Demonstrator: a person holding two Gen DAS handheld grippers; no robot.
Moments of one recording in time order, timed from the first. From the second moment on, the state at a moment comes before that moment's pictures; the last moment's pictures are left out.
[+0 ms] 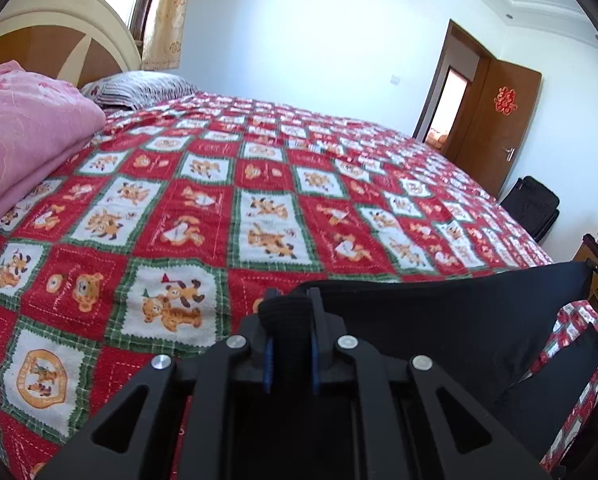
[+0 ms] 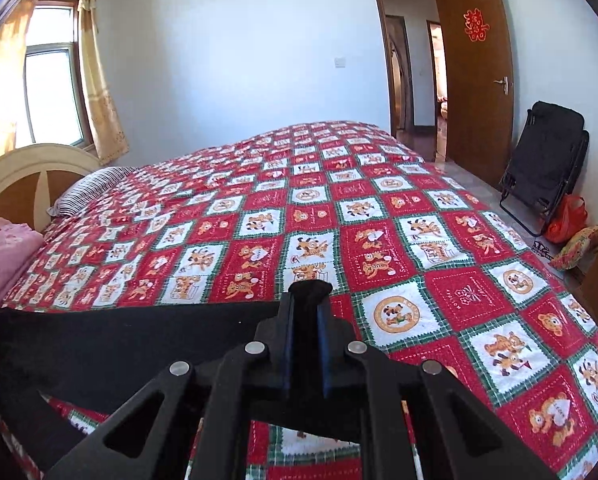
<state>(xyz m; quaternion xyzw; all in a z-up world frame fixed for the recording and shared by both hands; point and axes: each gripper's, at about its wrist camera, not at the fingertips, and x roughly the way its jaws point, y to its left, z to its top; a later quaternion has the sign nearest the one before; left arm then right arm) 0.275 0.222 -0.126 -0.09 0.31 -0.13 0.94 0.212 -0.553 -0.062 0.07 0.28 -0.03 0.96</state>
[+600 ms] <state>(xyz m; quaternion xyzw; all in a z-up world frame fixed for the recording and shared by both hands) 0.179 0.244 -0.123 -0.12 0.23 -0.19 0.95 0.082 -0.568 -0.050 0.10 0.23 -0.01 0.97</state>
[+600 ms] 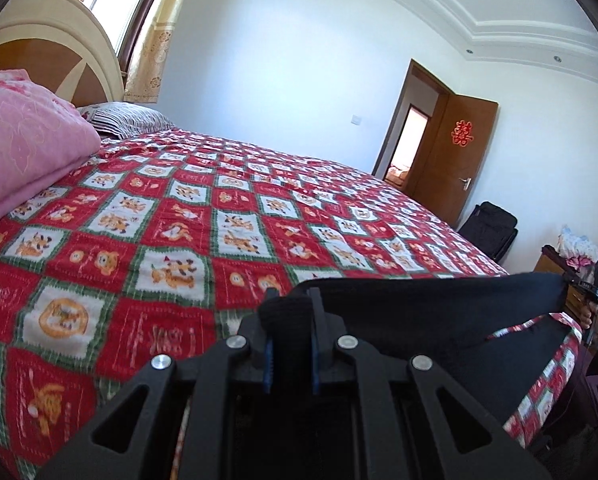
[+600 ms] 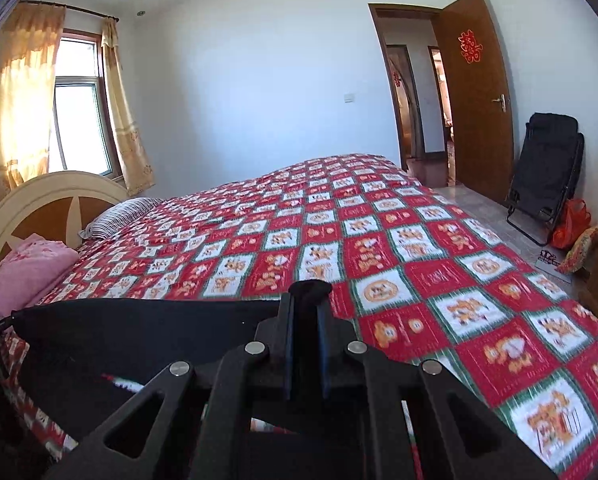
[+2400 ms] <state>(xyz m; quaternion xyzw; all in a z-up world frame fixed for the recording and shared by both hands) 0.088 0.300 -0.156 -0.11 0.27 -0.04 0.96 0.046 -0.395 -0.062 0.02 0.31 0.10 0.95</state>
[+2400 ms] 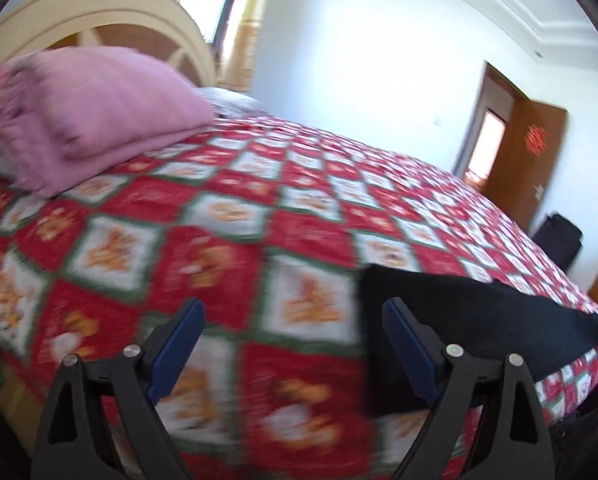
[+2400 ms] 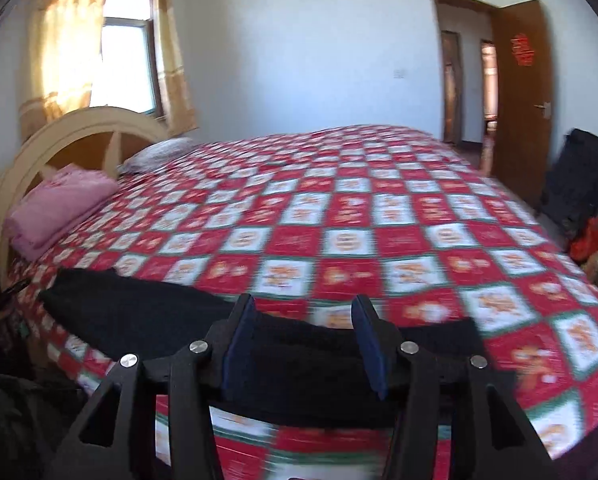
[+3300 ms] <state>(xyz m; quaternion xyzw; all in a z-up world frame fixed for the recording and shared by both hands) 0.127 0.228 -0.178 -0.10 0.32 -0.06 0.94 0.087 -0.019 -0.192 -0.27 0.34 0.37 0.82</state>
